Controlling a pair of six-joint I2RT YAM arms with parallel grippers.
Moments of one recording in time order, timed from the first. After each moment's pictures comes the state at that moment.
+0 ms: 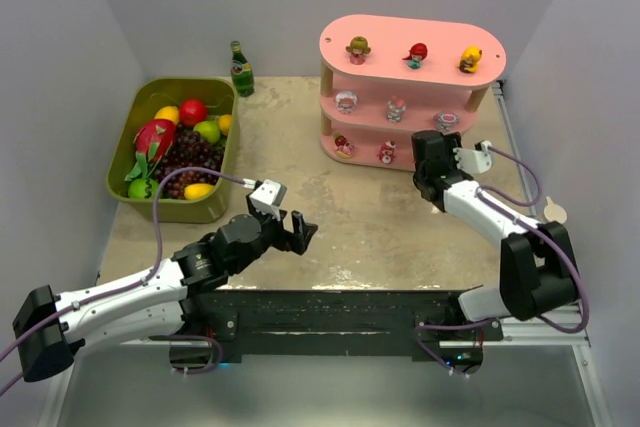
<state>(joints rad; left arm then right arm) -1.02 0.83 0.48 0.03 -0.35 -0.44 0.32 1.43 0.85 -0.08 0.82 1.42</state>
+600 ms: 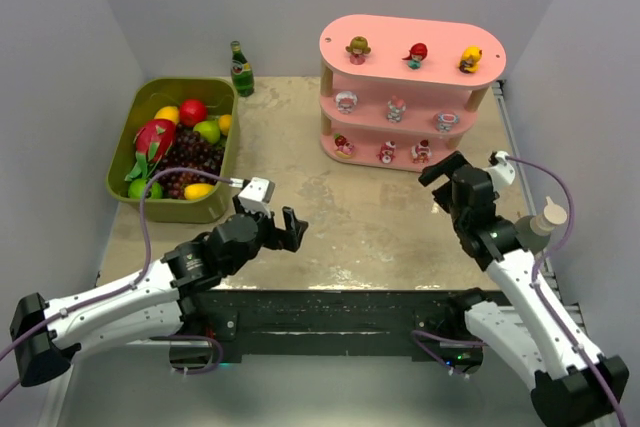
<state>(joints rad) -1.02 0.79 0.52 -0.12 -0.44 -0.52 0.32 0.85 0.69 -0.40 0.49 0.97</state>
